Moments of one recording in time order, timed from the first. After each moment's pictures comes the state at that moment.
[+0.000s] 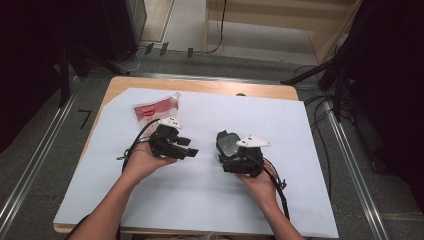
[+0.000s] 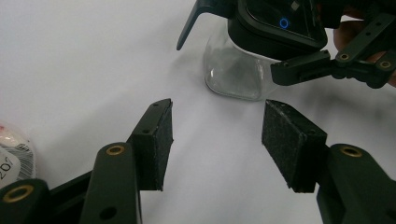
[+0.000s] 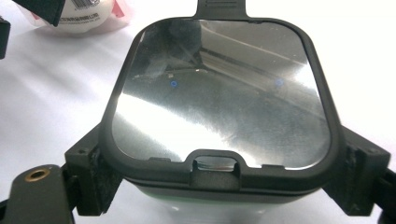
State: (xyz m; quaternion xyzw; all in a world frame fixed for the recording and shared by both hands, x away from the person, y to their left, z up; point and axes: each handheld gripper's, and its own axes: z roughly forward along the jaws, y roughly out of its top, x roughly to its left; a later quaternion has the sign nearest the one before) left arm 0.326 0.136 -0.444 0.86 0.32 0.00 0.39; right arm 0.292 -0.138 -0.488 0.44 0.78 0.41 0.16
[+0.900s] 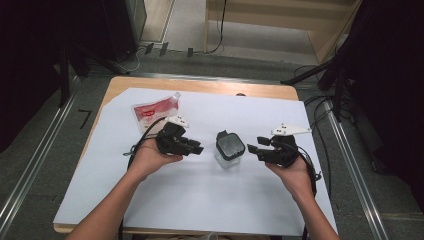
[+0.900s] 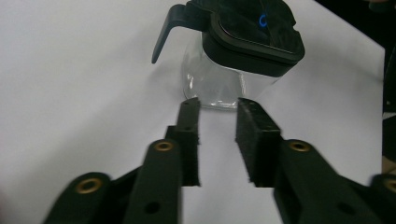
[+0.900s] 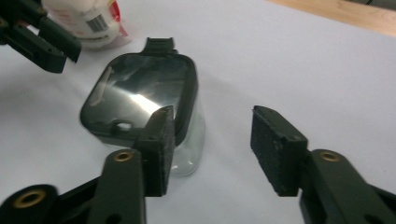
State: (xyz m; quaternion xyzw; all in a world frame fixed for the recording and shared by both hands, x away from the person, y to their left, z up) left arm 0.335 0.114 -0.440 0.88 0.29 -0.03 0.38; right arm 0.306 -0.222 -0.444 0.41 0.79 0.44 0.11
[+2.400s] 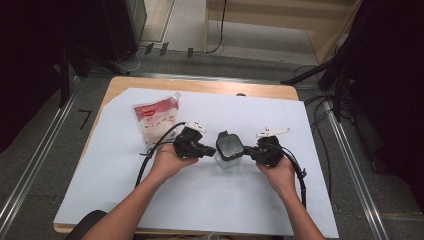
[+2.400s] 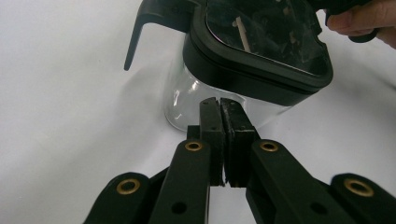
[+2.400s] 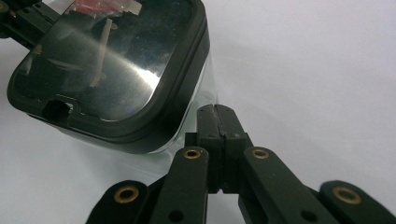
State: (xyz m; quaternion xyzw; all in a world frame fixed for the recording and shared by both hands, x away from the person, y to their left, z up) left arm 0.337 0.077 -0.467 0.87 0.30 -0.03 0.38; right arm 0.324 -0.197 -0.485 0.41 0.82 0.40 0.07
